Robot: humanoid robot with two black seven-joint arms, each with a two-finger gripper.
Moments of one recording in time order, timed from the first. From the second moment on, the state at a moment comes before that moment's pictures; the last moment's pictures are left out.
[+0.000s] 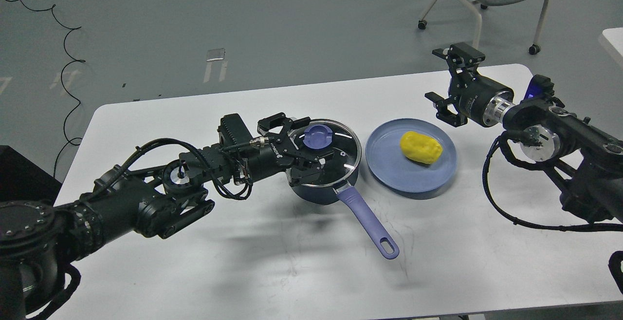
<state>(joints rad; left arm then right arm) -1.00 0.23 0.12 -0.76 1.77 0.49 -0.49 0.64 -0.33 0.90 0.88 -0.50 0.22 -0.02</state>
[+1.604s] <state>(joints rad) -1.04 0.32 0.11 -0.89 1.72 0.49 -0.49 0.62 -0.34 0.89 0.88 -0.51 0.21 -0.02</state>
